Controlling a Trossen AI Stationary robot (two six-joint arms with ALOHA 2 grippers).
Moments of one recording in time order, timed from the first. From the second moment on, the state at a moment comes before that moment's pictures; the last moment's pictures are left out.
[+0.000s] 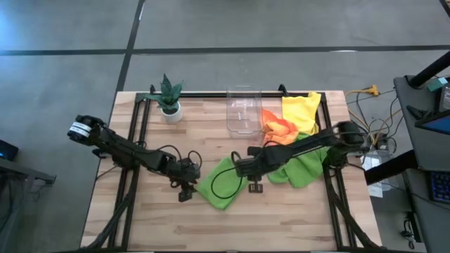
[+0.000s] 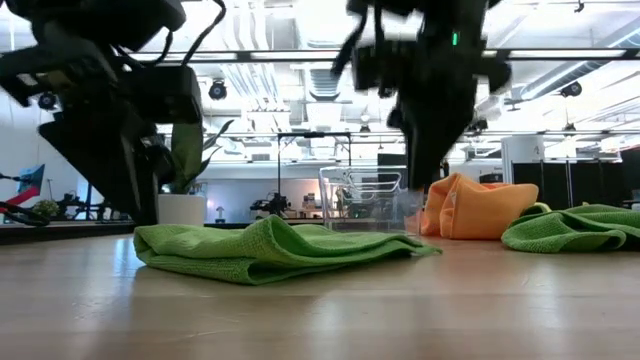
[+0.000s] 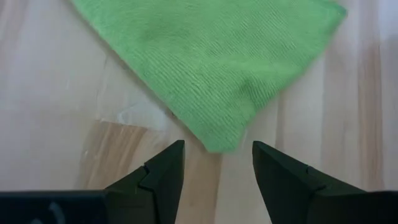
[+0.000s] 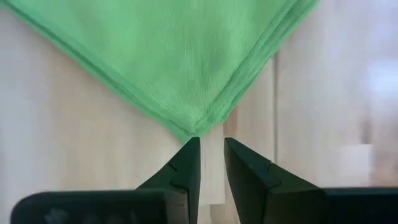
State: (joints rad) left arm -0.30 1.40 0.63 -0.17 0.07 -0.51; right arm 0.22 1.81 1.30 -0.78 0.09 0.23
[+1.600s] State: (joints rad) left arm -0.35 1.56 0.63 0.10 -0.03 1.72; right arm 0.52 1.65 1.25 -0.59 0.34 1.08
